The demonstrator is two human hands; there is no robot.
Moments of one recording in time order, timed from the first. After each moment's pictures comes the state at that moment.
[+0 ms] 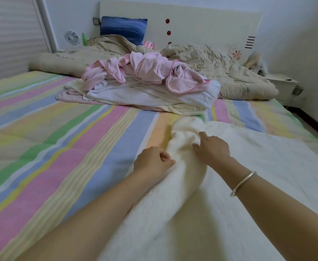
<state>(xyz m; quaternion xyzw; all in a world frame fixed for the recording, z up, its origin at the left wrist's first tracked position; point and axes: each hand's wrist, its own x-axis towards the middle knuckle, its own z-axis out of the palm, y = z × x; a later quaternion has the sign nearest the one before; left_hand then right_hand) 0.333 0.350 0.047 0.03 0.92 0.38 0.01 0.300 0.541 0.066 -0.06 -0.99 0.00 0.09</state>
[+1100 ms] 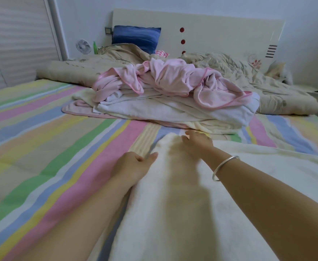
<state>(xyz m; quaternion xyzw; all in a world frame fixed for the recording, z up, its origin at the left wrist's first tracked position) 0.204 0.232 0.022 -0.10 0.89 0.45 0.00 0.111 0.436 0.036 -0.04 -0.99 0.14 0.01</state>
